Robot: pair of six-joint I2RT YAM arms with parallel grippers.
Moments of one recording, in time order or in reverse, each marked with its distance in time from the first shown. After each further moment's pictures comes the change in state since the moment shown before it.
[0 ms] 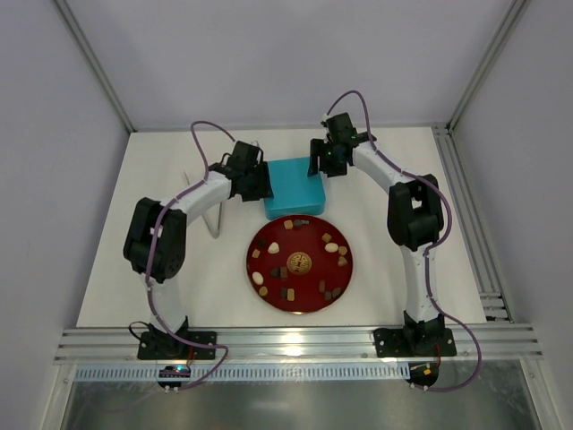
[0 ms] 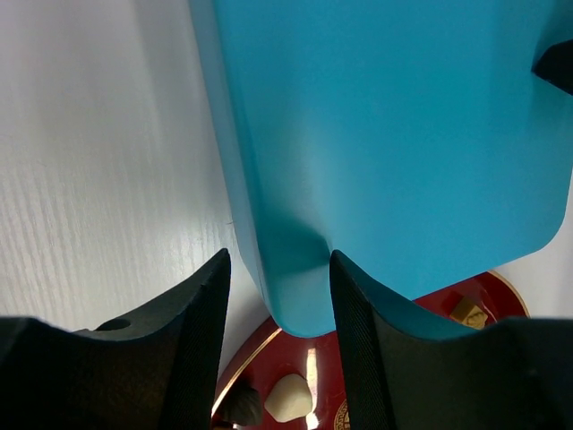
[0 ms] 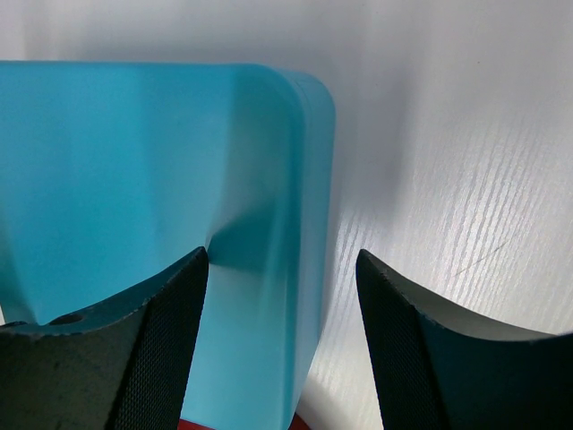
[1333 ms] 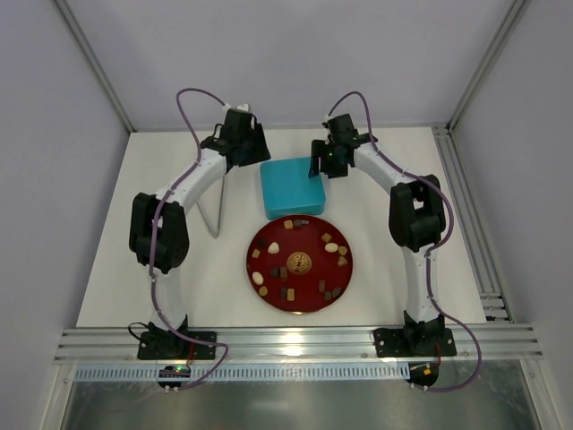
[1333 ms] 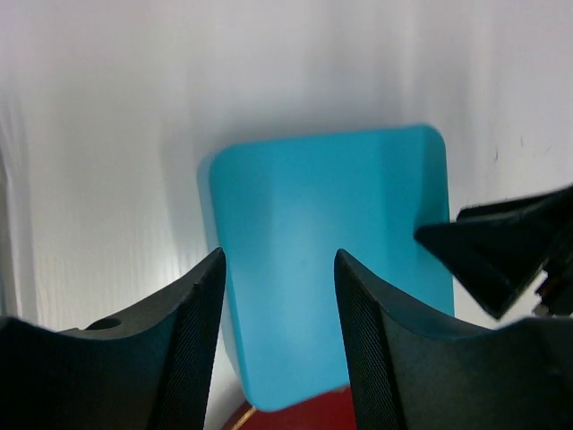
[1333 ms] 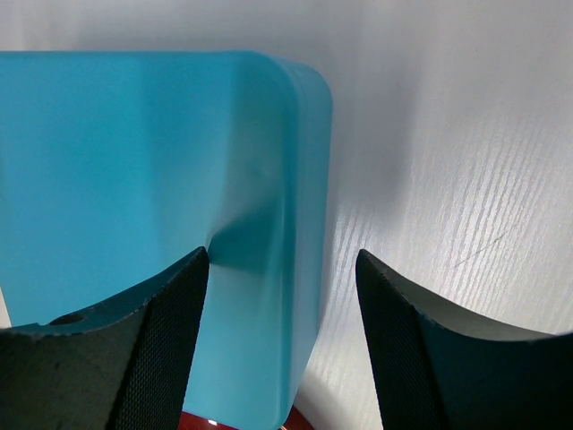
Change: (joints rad) left arm 0.044 0.059 0.274 -0.042 -0.049 0.007; right arm -0.004 -0.021 -0.033 0.013 -0.005 0.005
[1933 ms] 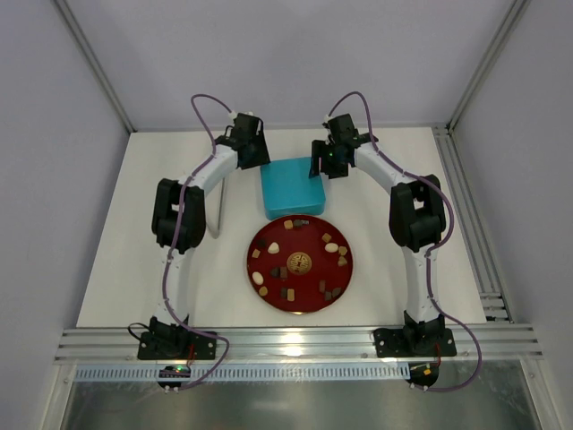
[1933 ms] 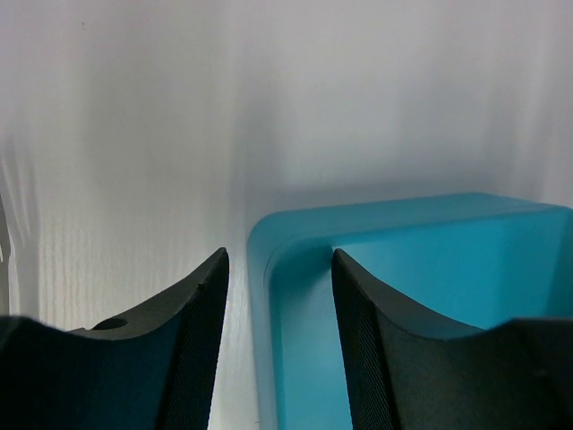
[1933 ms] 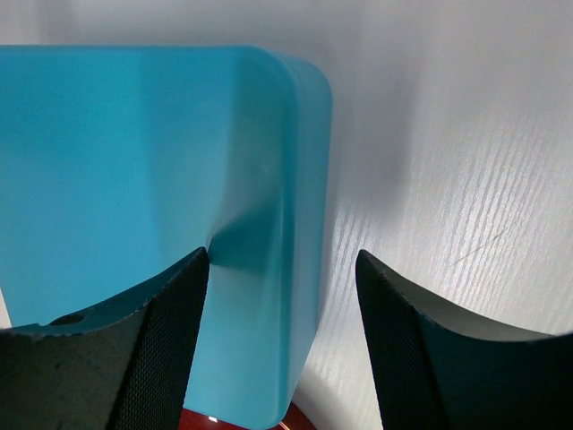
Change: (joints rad) left arm 0.040 0.307 0.246 -0.029 -0.069 0.025; right arm -0.002 0.000 0.003 -0.011 -0.005 -0.003
